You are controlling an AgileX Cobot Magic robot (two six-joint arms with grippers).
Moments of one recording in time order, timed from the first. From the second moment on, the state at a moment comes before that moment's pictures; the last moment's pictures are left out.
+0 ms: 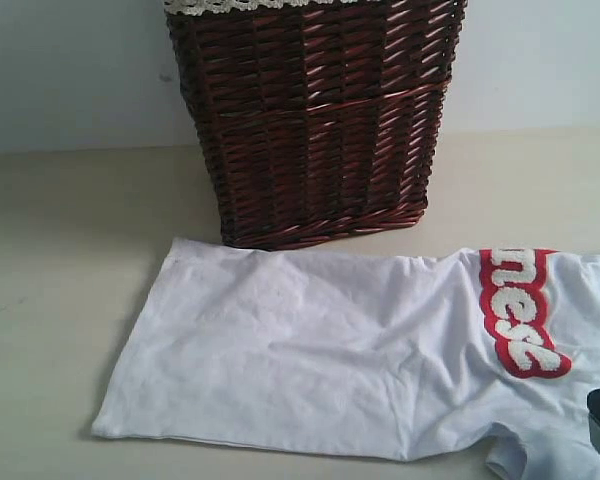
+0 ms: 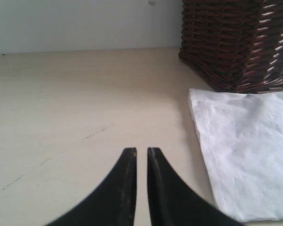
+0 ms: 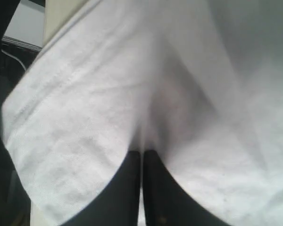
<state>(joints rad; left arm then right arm) 0.04 0.01 0.00 -0.45 0.39 0.44 -0.06 1.62 -0.51 0.14 0.84 -1.91</state>
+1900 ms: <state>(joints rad) 0.04 0.01 0.00 -0.45 0.39 0.44 -0.06 1.67 -0.75 0.58 1.10 -1.91</state>
